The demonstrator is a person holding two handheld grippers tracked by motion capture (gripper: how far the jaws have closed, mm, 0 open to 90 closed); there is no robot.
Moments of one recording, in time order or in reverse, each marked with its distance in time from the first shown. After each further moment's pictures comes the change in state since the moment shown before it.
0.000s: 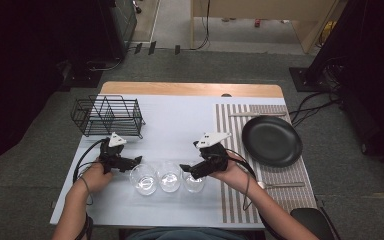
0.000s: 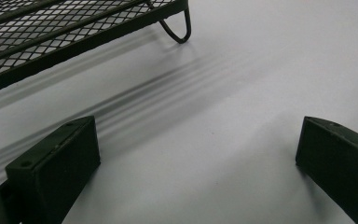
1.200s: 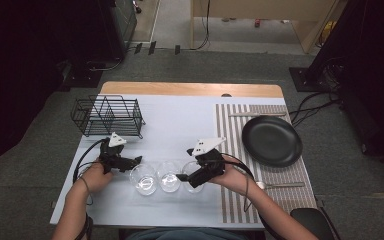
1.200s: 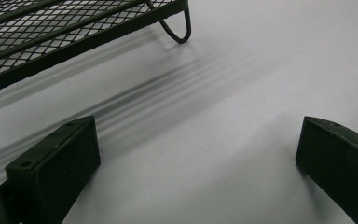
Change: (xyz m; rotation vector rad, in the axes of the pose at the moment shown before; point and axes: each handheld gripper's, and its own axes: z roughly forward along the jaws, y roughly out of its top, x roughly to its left) left arm 0.000 0.000 0.000 0.000 0.001 0.000; right arm 0.013 -0.004 0.007 0.027 0.122 -0.067
